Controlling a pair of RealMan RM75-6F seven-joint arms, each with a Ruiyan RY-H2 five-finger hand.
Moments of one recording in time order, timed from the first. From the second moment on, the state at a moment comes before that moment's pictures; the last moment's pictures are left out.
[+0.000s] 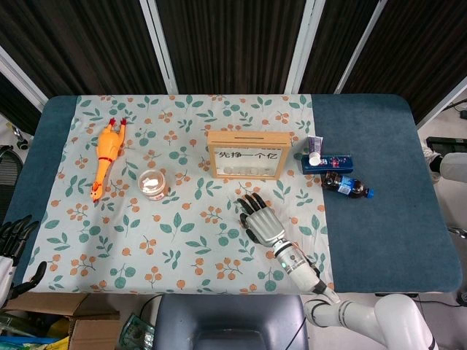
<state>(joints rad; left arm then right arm) -0.06 -1.07 0.01 -1.49 1.66 1.63 -0.25 0.72 -1.96 0.12 -0.93 -1.39 0.98 -0.24</state>
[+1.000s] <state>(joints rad) -0.06 -1.07 0.01 -1.48 1.68 1.65 -0.26 0.73 -1.97 0.14 -0.91 -1.42 1.02 -0.20</state>
